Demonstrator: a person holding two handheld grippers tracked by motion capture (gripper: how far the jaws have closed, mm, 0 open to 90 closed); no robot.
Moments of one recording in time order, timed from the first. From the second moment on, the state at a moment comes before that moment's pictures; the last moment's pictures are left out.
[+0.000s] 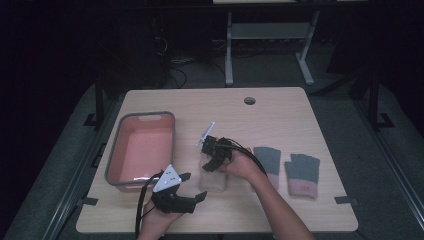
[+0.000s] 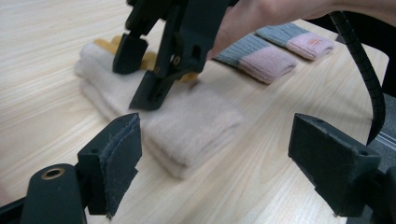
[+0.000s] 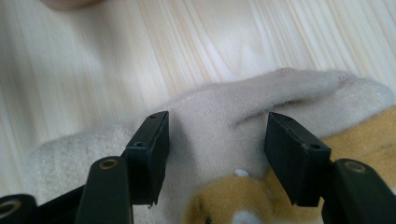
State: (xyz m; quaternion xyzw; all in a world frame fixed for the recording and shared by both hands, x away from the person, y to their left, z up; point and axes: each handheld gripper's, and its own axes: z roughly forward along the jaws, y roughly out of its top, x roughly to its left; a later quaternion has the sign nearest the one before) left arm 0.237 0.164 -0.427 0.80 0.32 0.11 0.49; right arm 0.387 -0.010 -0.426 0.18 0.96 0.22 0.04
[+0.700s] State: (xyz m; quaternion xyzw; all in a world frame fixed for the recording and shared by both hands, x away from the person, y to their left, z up) left arm 0.267 0.134 -0.428 0.81 0.39 0.07 0.43; right arm 0.362 -0.087 -0.407 0.32 0.89 0.33 0.02
